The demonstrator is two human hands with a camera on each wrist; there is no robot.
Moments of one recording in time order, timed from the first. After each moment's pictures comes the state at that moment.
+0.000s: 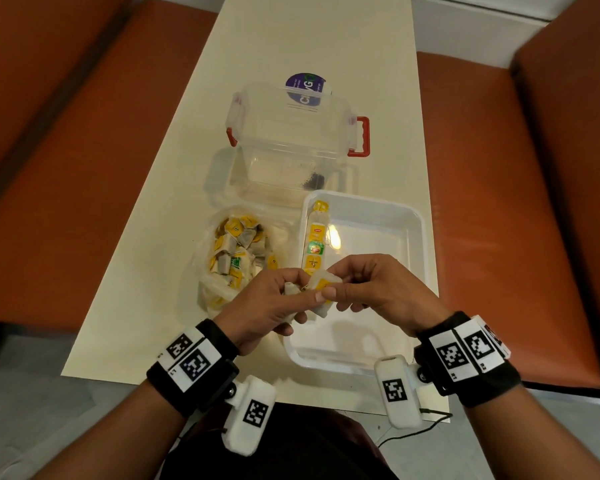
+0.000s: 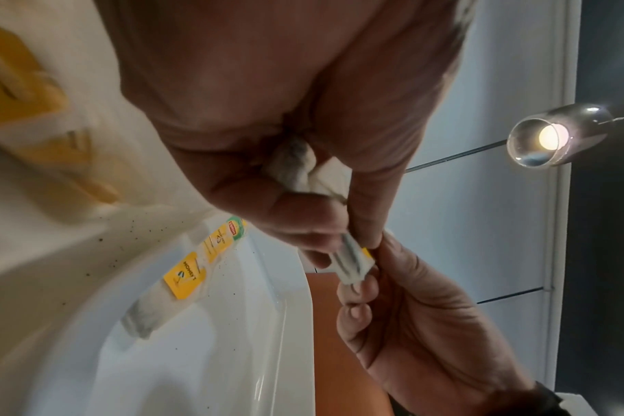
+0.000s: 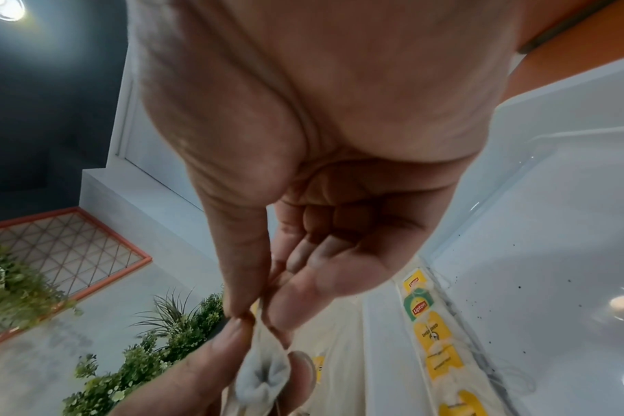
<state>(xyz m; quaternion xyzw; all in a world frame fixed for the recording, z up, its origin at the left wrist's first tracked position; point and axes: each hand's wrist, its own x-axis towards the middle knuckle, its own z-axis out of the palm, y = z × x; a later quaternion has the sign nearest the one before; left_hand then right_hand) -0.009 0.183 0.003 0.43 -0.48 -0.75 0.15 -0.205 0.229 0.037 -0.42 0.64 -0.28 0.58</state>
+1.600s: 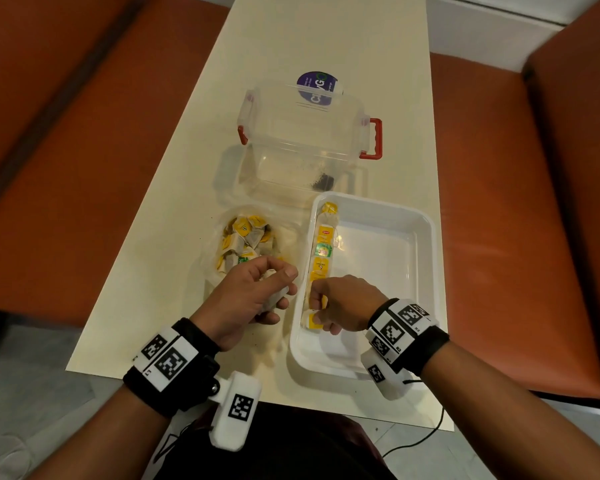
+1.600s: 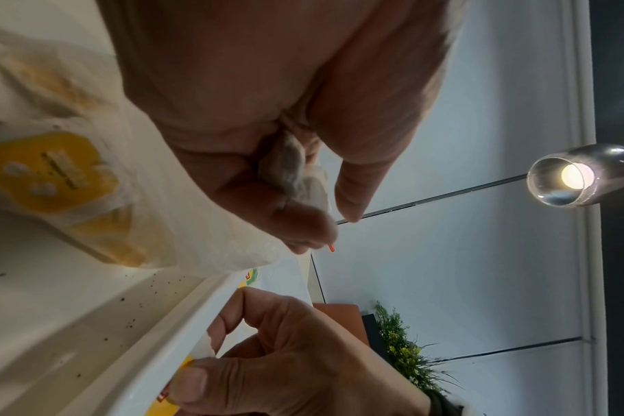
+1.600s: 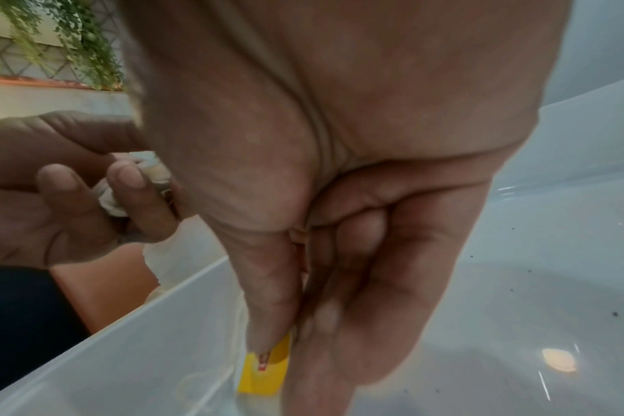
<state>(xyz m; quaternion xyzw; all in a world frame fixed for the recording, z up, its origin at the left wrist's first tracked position) 0.016 0.167 -0.001 0.49 -0.40 -0.74 0.21 -0.176 0.197 -0.026 -0.59 0.67 0.11 0.44</state>
